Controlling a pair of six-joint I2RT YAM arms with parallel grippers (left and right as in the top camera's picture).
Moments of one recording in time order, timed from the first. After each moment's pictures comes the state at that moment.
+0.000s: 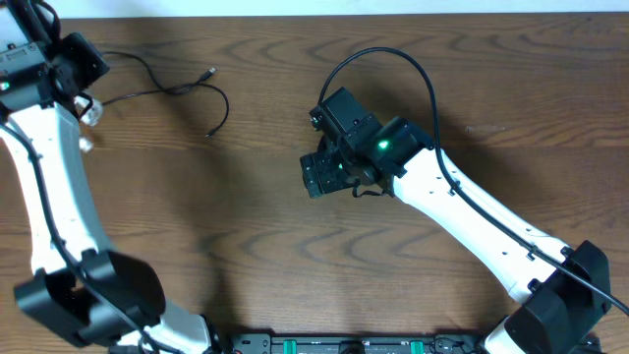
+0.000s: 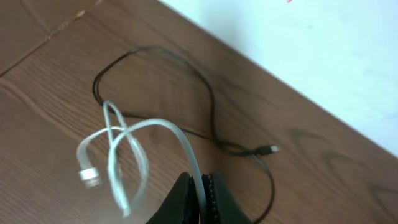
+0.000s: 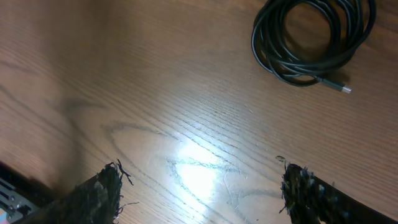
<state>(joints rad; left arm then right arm) 0.40 1.76 1.78 -0.78 0.04 -0.25 0.74 1.74 1.55 -0.96 -0.12 0.46</state>
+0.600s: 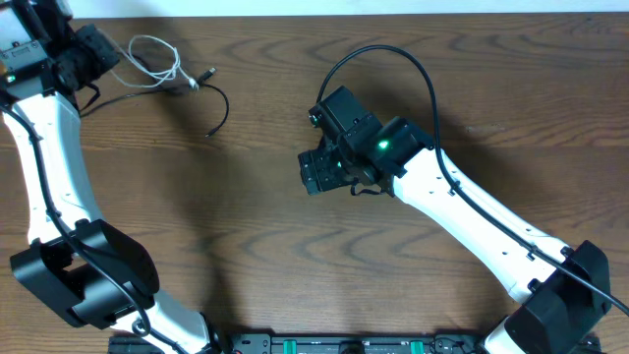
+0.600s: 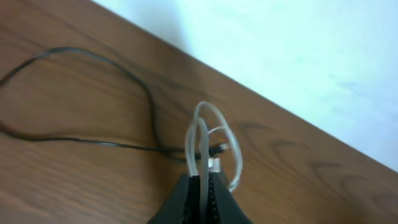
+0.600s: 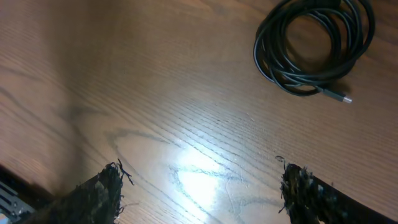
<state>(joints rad) 0.42 1.84 1.78 -0.66 0.30 -0.22 0.74 1.74 1.55 -0.93 -0.12 0.46</state>
